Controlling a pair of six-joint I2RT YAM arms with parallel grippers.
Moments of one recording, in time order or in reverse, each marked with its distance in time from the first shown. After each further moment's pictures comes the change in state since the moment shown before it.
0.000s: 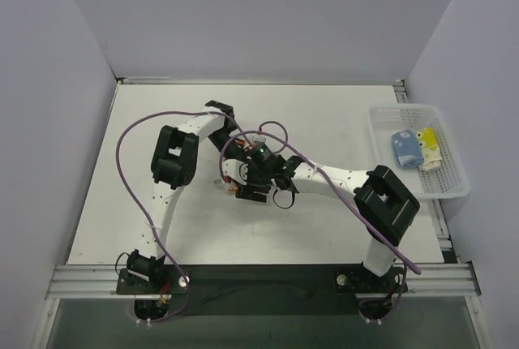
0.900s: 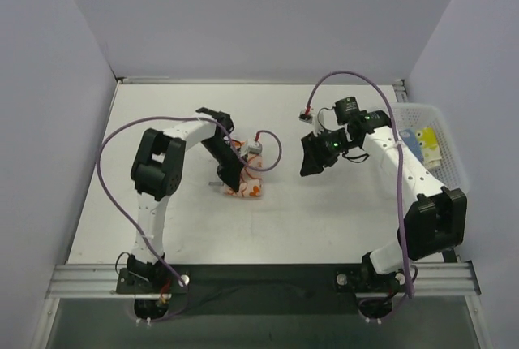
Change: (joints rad) left arm -0.034 -0.355 -0.446 0.389 -0.113 0.039; right arm -0.619 -0.219 0.238 -0.720 -0.530 0.323
